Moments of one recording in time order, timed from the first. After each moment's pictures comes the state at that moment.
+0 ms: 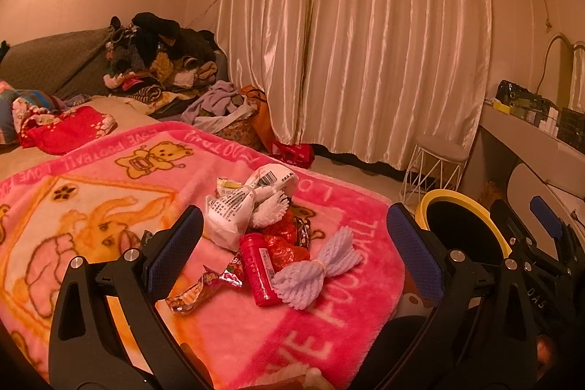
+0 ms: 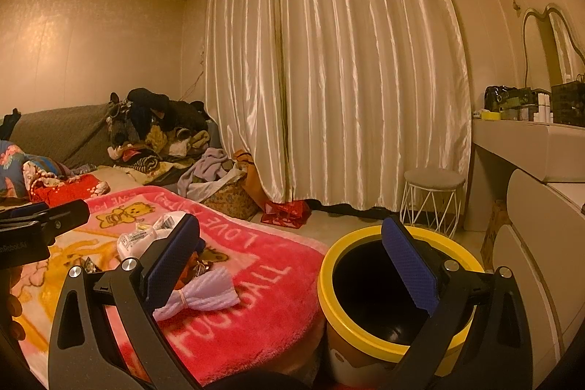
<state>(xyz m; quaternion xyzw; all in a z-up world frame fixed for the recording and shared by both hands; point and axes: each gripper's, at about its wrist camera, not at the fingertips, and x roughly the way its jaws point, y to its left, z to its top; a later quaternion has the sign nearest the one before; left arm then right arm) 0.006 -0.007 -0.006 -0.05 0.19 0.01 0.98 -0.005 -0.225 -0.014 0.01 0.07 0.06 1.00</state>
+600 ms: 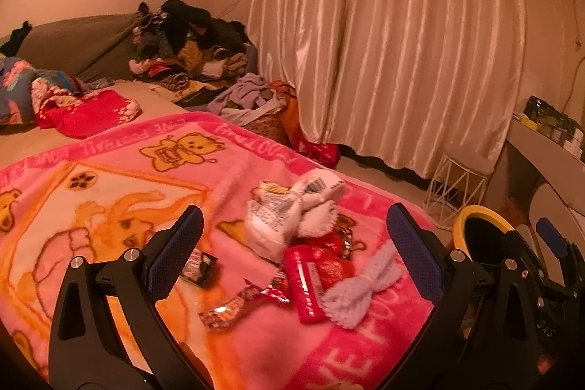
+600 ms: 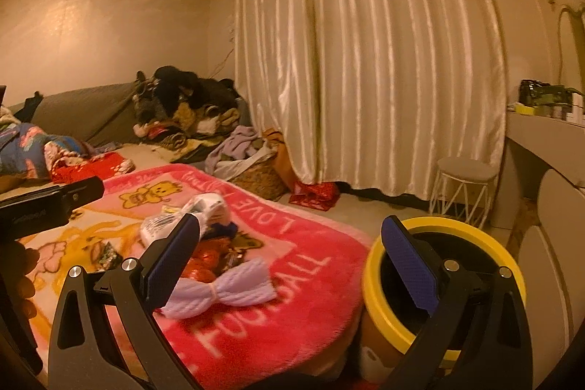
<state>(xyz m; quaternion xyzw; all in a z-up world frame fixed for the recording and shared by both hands) 0.026 0.056 -0.010 -0.10 0.20 0.06 0.97 0.034 -0.179 -0.019 -0.01 0.12 0.13 0.98</state>
